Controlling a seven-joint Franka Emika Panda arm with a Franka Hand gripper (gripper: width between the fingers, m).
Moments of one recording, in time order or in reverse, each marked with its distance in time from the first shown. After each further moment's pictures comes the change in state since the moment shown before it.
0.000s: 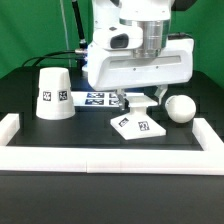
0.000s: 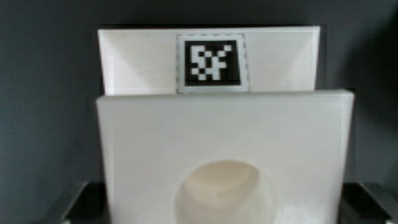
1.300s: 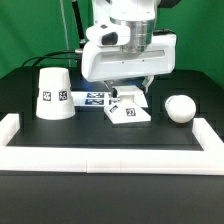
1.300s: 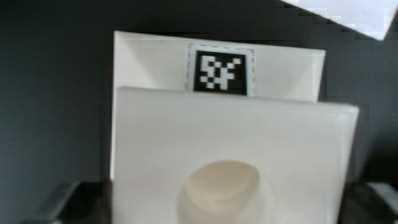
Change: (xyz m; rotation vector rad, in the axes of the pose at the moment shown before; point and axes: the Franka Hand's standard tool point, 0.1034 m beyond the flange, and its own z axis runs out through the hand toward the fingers) arm -0.105 -0.010 0.004 0.019 -0.098 -0.026
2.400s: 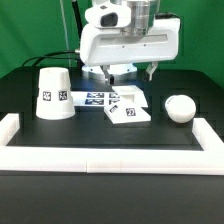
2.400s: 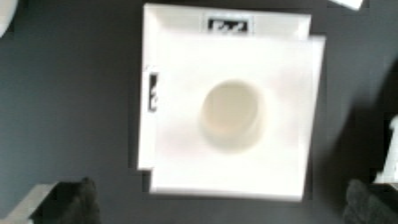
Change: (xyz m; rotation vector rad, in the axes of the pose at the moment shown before) arm 0.000 0.001 -0.025 -0.007 0.000 0.019
